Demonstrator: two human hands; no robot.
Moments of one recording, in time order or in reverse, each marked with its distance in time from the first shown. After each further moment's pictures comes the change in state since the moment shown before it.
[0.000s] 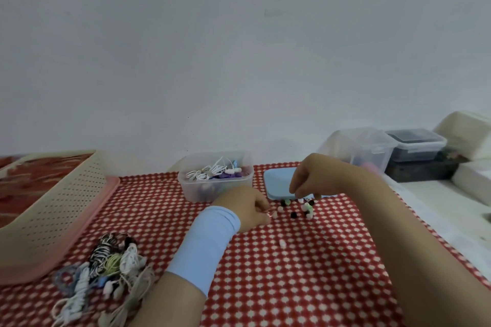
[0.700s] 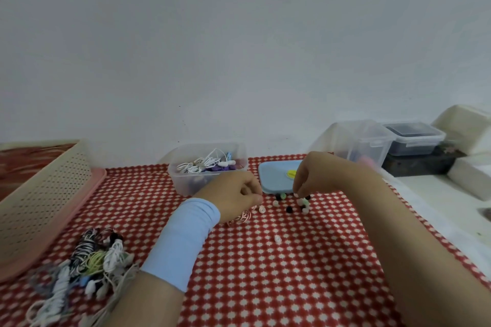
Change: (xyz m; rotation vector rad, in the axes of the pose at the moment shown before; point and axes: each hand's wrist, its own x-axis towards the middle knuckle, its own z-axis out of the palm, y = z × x) left_hand 0.003 -0.016 -0.003 -0.234 0.095 0.066; right_hand 0.006 0.010 0.007 -0.174 -0.004 0.111
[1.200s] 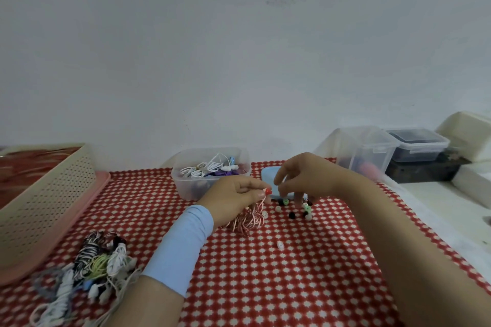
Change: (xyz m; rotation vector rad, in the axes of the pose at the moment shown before) left_hand 0.001 -0.010 0.005 -0.515 -0.007 0.010; right_hand -0.006 -0.023 0.001 0.385 -0.016 -0.129
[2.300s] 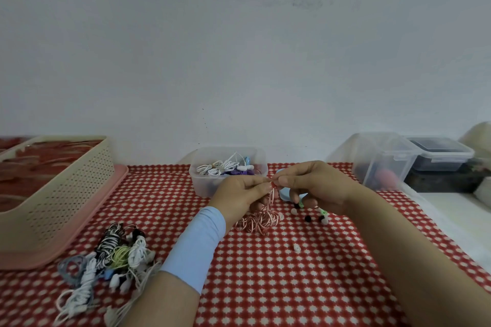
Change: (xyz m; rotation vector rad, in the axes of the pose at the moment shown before) left_hand 0.009 -0.025 -0.002 -0.318 0.176 -0.010; right_hand 0.007 -0.003 0.026 0.660 -0.064 -0.033
